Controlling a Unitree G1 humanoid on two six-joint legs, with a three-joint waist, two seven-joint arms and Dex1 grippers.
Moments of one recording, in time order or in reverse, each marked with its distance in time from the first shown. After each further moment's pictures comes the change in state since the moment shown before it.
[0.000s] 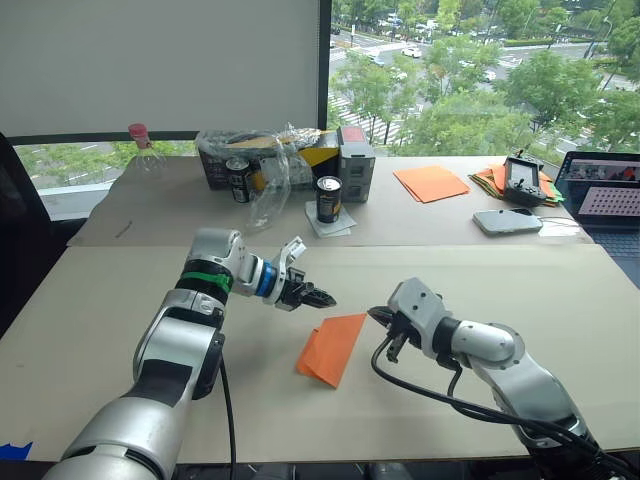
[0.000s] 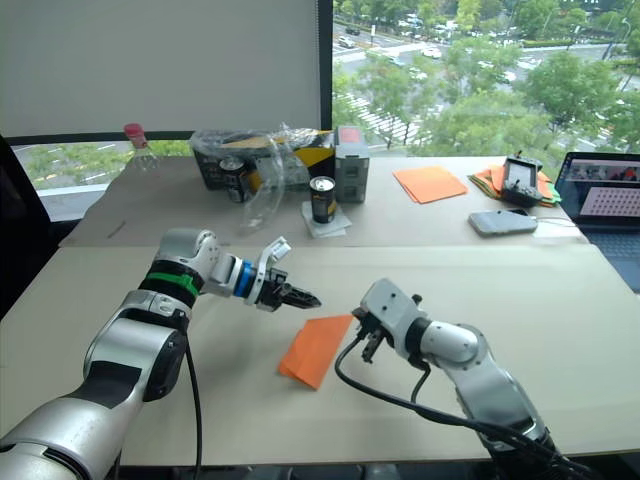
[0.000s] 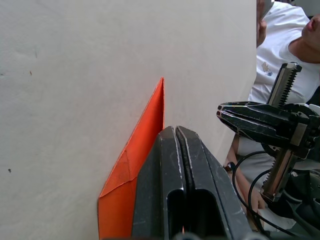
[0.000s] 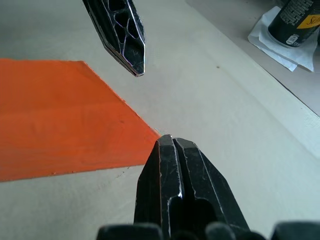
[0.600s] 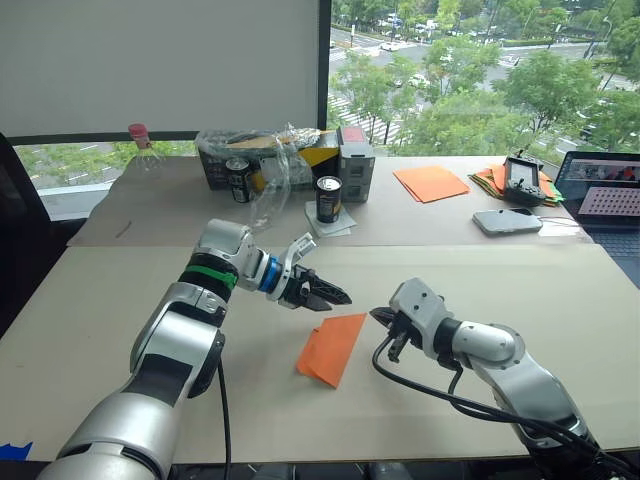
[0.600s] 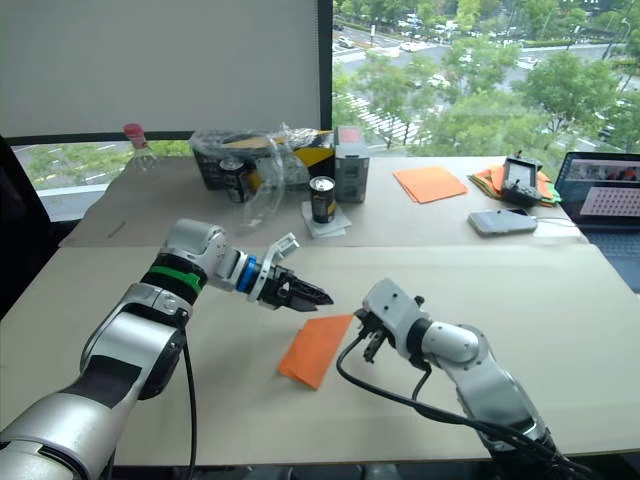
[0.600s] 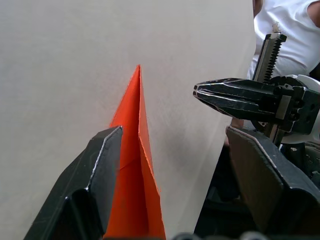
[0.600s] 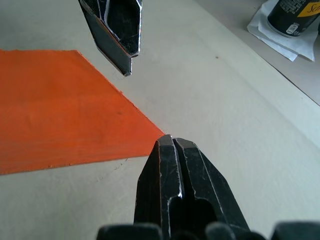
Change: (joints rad) left arm -0.067 0.019 -0.243 0.008 -0.018 -0.047 -0.188; right arm 0.010 -0.003 0.003 -0.005 -0.007 0.025 -0.009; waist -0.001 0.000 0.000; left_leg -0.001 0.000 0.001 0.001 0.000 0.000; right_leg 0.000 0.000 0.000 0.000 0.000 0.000
